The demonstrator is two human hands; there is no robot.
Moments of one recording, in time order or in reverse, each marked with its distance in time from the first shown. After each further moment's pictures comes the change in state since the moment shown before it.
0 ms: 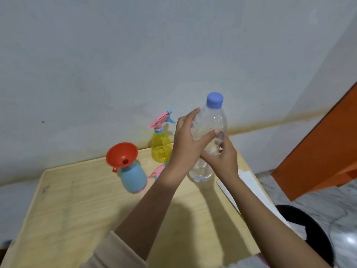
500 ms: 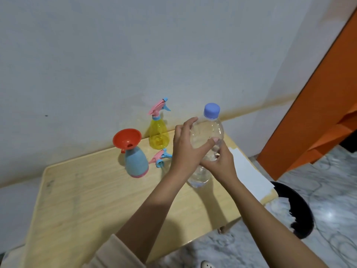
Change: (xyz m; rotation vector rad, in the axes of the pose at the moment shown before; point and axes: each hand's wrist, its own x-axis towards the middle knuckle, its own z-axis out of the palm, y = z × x) left_hand -0.089 0.007 -0.028 0.032 -0.092 0.044; right_hand -0.101 0.002 -0.011 0.022 -0.018 0.065
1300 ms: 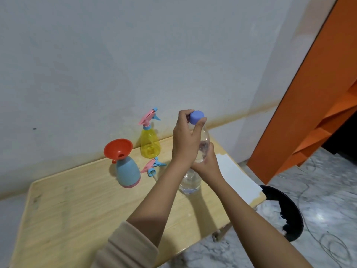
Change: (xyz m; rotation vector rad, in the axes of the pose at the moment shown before) left_hand 0.032 0.033 0.018 -0.086 0.066 0.122; right_hand 0.014 -0.001 0.008 0.147 -0.009 -0.073
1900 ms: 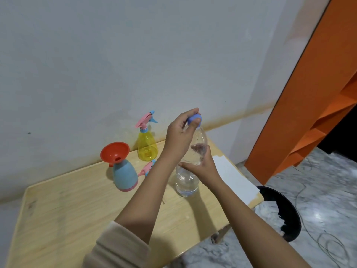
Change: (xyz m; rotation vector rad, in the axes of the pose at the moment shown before) left_hand 0.014 0.006 -0.013 -0.125 -0.194 -0.067; right_hand 0.003 0.005 -0.004 -0.006 -0.042 0.005
